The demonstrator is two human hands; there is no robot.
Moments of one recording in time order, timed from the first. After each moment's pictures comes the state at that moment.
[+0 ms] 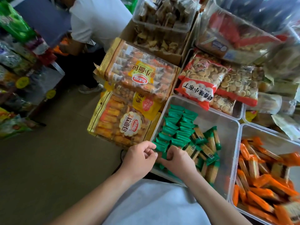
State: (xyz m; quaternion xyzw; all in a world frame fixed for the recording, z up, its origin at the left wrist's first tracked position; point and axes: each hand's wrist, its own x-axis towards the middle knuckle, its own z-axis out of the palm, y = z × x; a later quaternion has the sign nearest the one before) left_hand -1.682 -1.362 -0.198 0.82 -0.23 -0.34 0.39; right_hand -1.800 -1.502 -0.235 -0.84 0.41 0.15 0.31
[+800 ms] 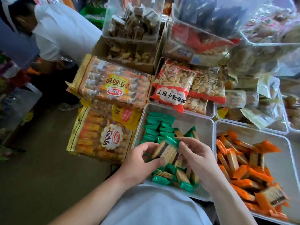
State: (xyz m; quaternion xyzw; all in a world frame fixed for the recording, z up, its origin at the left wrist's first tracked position) left_hand -1.699 -1.413 -0.179 0.67 -0.27 -0.48 0.50; right_hand -1.856 -1.547 -0.129 -0.61 0.48 -0.15 0.62
